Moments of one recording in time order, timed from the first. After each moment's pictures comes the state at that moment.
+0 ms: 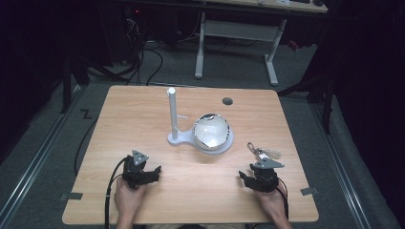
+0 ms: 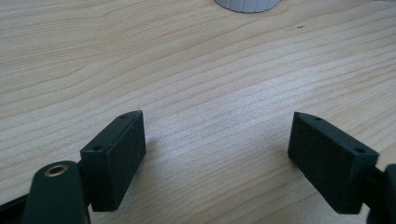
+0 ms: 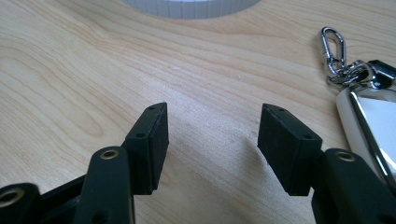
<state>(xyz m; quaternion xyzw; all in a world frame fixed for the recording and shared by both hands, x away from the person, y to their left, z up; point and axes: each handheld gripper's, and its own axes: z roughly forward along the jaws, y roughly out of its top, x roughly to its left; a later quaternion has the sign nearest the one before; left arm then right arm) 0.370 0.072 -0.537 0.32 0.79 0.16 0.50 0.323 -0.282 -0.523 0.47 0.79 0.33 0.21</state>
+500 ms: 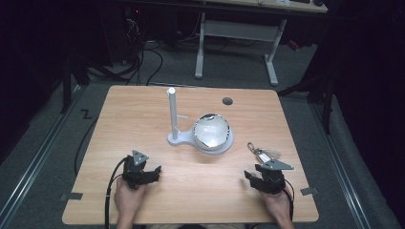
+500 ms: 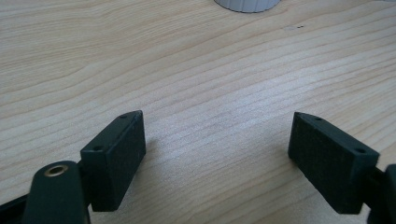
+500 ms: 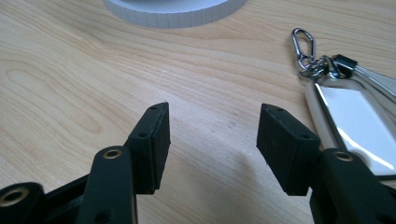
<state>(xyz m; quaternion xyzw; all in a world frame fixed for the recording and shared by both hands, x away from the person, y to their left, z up) 0.370 0.072 -0.537 0.32 0.79 0.16 0.50 0.313 -0.298 -0.516 0.49 0.77 0.35 0.21</state>
